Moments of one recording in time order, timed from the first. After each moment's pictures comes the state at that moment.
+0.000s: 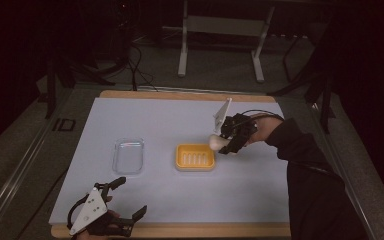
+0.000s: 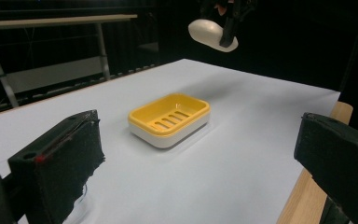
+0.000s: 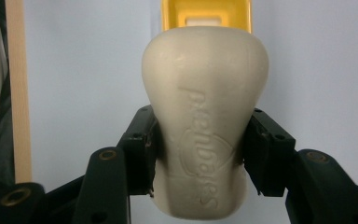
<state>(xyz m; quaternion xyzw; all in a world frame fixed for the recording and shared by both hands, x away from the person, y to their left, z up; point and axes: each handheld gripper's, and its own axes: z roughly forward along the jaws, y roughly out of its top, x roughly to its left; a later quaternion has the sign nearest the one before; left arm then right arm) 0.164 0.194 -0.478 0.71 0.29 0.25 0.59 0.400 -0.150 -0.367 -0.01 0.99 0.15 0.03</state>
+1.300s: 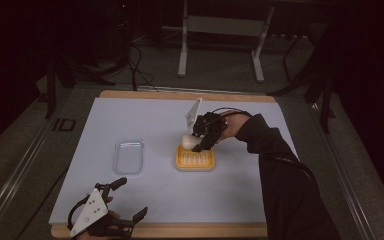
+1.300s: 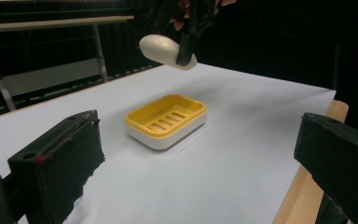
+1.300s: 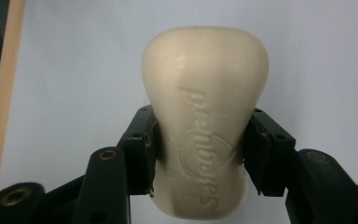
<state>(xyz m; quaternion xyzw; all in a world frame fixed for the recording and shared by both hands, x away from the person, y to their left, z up) 0.163 0.192 -0.477 0.72 0.28 0.25 0.59 0.415 -0.083 -0.387 -0.08 0.98 0.18 0.02</state>
